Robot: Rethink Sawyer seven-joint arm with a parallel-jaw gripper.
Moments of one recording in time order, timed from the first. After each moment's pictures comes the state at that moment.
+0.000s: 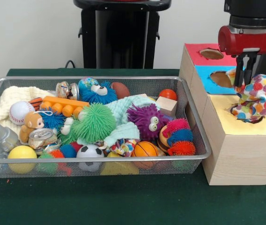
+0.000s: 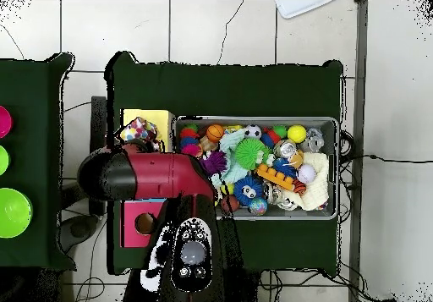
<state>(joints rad) 0.09 -0.70 -0.04 1.64 0.10 0.42 1.58</state>
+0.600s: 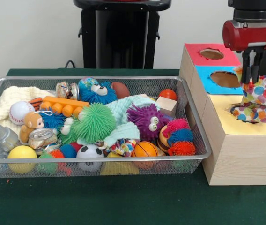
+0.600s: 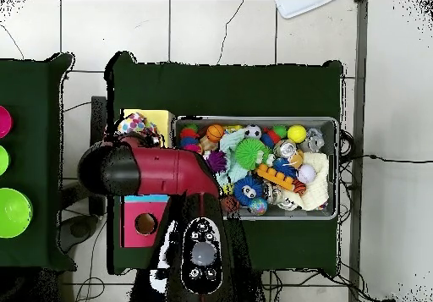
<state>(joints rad) 0.06 -0.73 -0.01 1.64 0.15 0.42 1.58</state>
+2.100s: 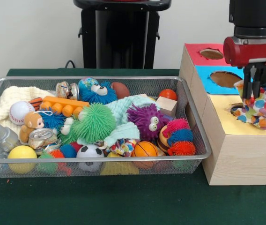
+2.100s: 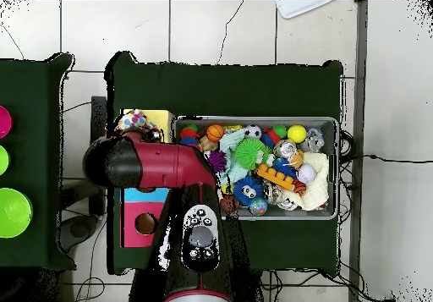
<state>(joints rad) 0.06 -0.66 -0.01 1.61 0.16 0.36 1.58</state>
